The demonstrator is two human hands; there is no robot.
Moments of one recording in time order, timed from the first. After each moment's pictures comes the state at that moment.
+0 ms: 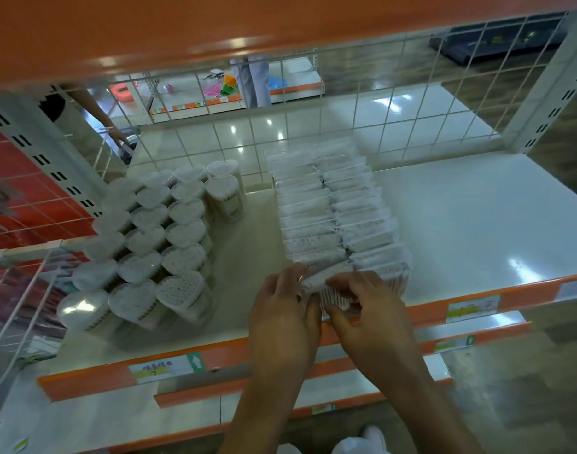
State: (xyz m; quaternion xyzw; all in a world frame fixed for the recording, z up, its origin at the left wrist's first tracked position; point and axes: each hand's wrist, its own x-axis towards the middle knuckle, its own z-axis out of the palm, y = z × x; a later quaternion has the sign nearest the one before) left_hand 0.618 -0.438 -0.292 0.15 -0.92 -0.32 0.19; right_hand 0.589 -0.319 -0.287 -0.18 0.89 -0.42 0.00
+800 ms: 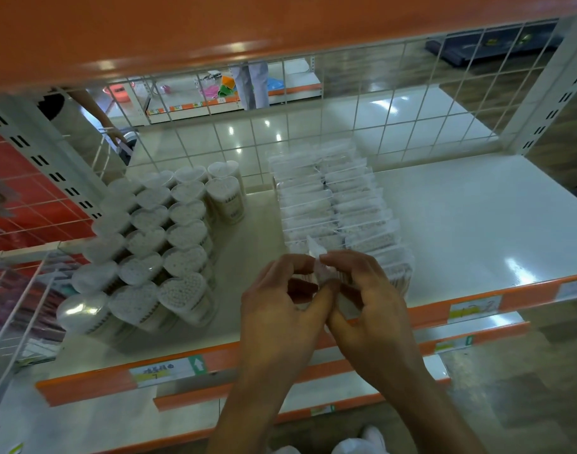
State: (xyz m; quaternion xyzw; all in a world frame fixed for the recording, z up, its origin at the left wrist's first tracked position) left_hand 0.623 -0.441 -0.244 0.14 -0.82 -0.54 0.13; right_hand 0.589 -0.331 -0.273 -0.22 0.81 -0.54 -0.03
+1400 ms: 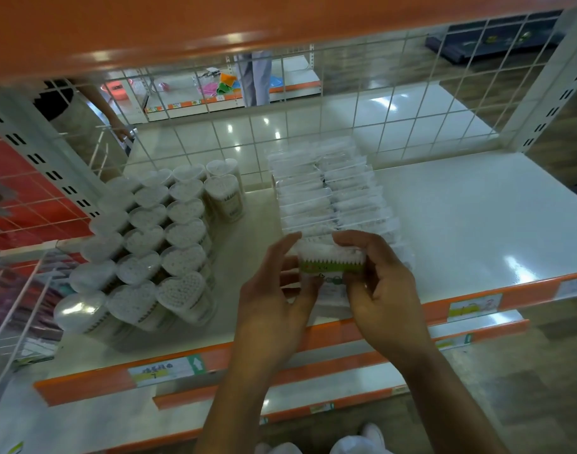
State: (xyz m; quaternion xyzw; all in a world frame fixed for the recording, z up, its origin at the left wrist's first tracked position) left_hand 0.616 -0.457 -0.262 0.09 -0.84 -0.51 0.14; right_hand 0.568 -0.323 -0.272 -0.19 0.79 -0.58 -0.03
